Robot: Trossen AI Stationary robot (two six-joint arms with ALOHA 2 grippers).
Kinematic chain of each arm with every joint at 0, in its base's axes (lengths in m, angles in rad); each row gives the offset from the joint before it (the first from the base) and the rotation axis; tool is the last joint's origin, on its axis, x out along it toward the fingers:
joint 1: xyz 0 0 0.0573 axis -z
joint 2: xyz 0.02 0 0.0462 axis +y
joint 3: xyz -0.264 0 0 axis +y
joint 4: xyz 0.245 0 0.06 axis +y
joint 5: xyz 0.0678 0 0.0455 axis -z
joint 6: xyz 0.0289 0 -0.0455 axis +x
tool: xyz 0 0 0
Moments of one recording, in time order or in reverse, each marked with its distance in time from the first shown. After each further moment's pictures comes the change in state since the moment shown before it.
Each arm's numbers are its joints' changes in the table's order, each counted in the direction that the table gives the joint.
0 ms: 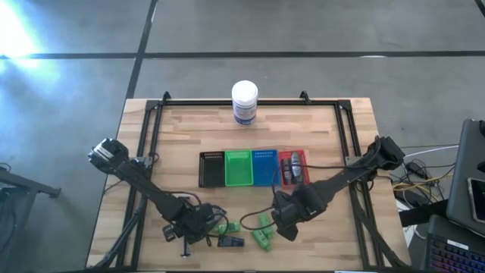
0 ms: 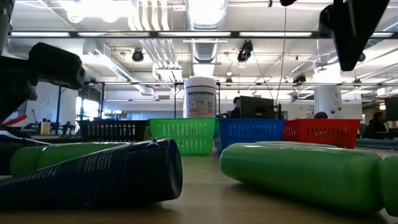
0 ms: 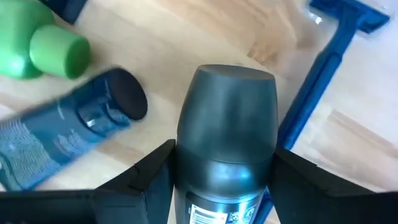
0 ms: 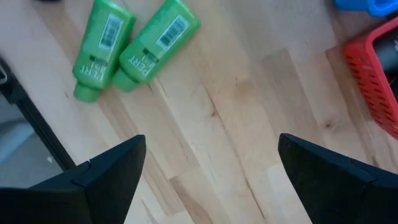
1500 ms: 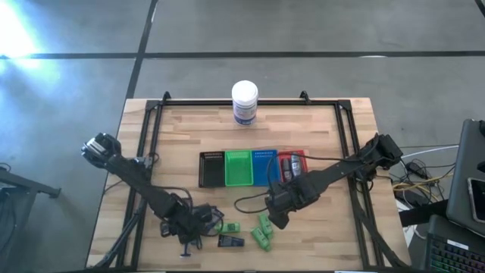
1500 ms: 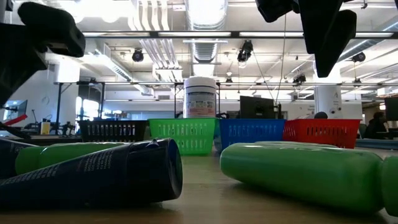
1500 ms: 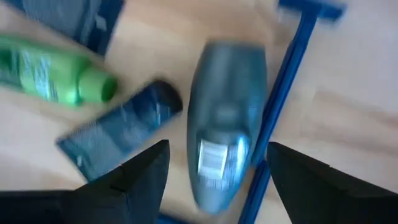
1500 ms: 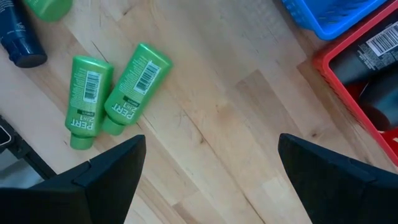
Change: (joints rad) left arm 0.023 -0.098 0.003 0.020 -0.045 0.158; right arm 0.096 0.000 -0.003 -0.001 0.005 0.079
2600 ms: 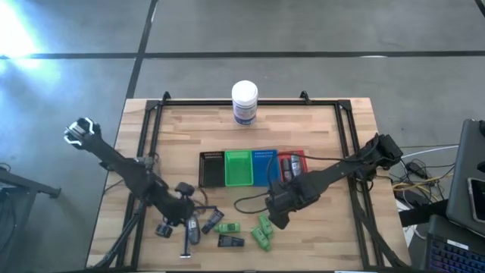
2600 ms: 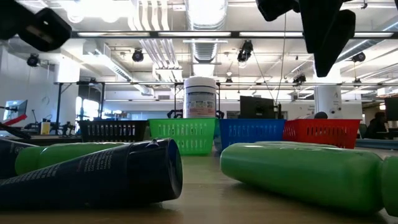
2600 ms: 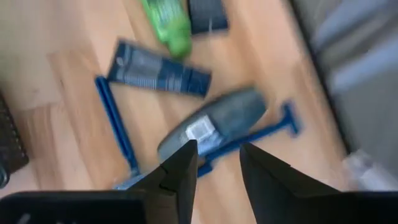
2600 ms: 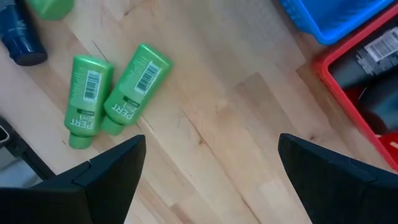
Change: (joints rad) left arm -0.026 -0.344 0.109 0.011 -0.023 -0.887; right arm -0.001 0.000 0.000 -0.001 0.008 -0.021
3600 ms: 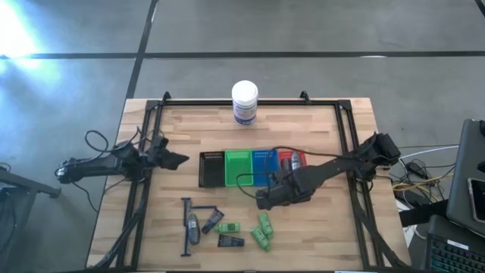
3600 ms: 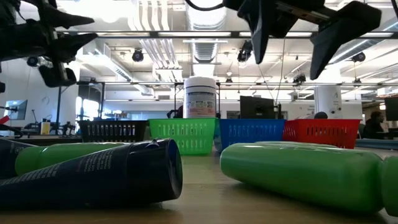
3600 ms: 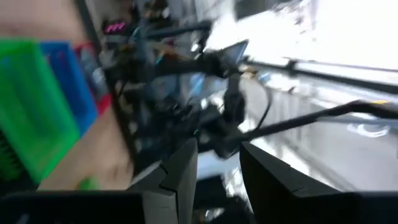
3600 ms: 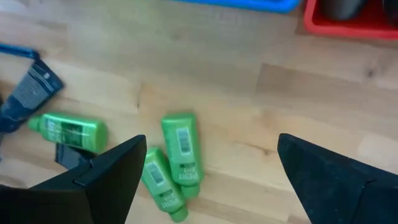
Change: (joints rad) left arm -0.709 -1.183 0.852 -0.852 0.041 -1.063; right arm 0.058 0.012 -0.001 -0.076 0.026 0.711
